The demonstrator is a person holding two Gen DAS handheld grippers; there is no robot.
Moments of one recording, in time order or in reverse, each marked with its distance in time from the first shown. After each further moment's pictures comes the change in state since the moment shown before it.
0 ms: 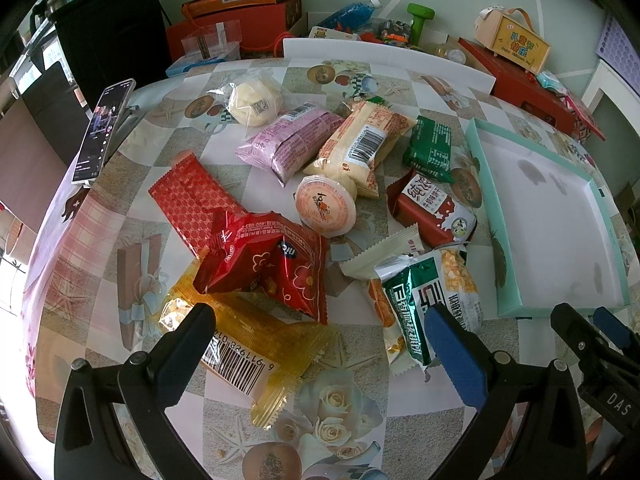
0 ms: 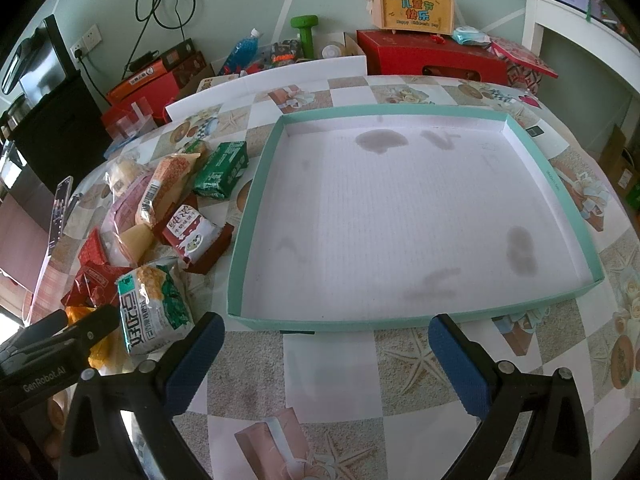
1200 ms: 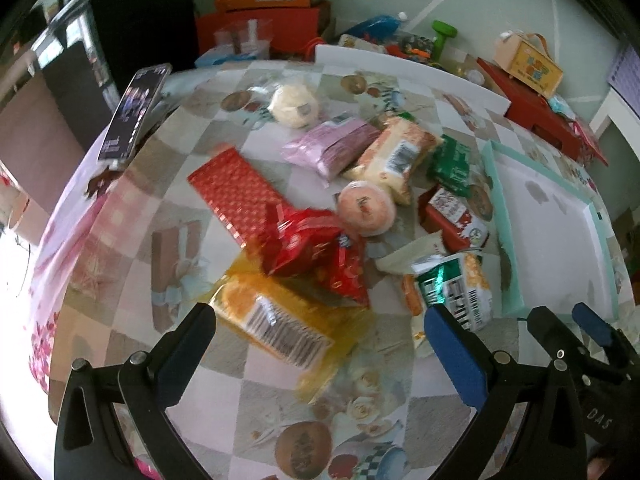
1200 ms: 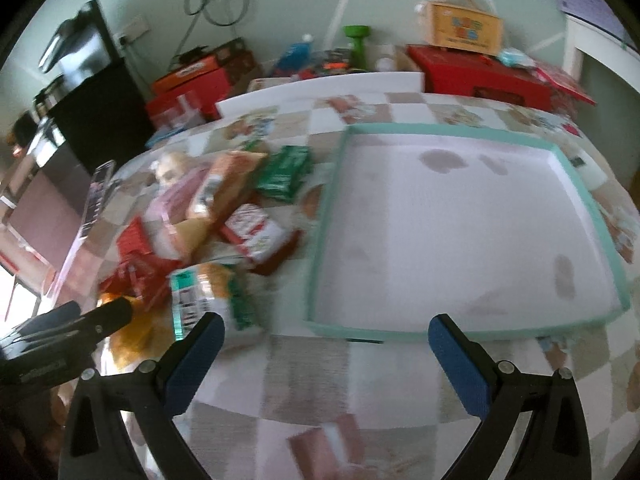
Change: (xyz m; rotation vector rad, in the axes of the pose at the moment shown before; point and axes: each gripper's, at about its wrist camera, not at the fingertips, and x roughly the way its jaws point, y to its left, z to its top) left arm -0.019 0.039 -0.007 -0.096 0.004 -0.014; right arm -0.008 0.047 0.003 -0.113 -0.029 0.137
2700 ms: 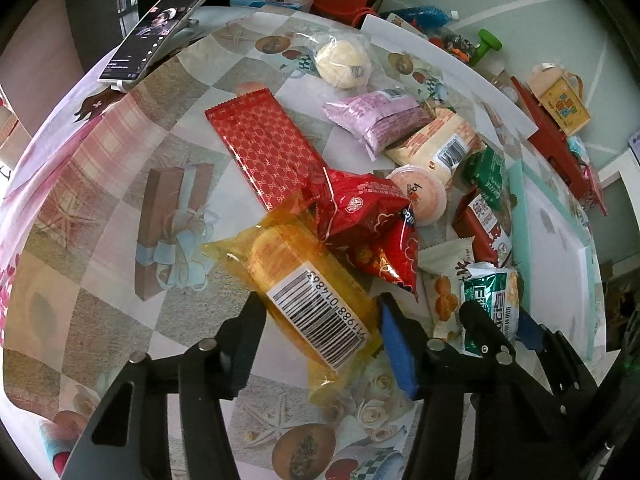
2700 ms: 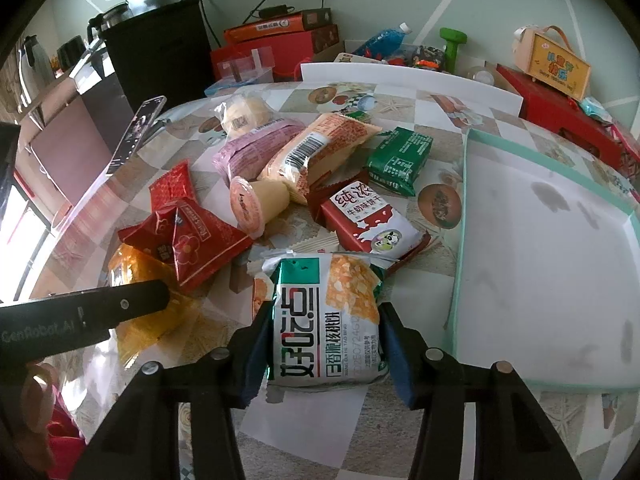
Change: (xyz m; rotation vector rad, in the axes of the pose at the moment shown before) left arm 0.033 0.037 0.000 -0.191 0.106 -0.102; right arm 0.051 0.067 -0.005 -0.214 0.032 0.049
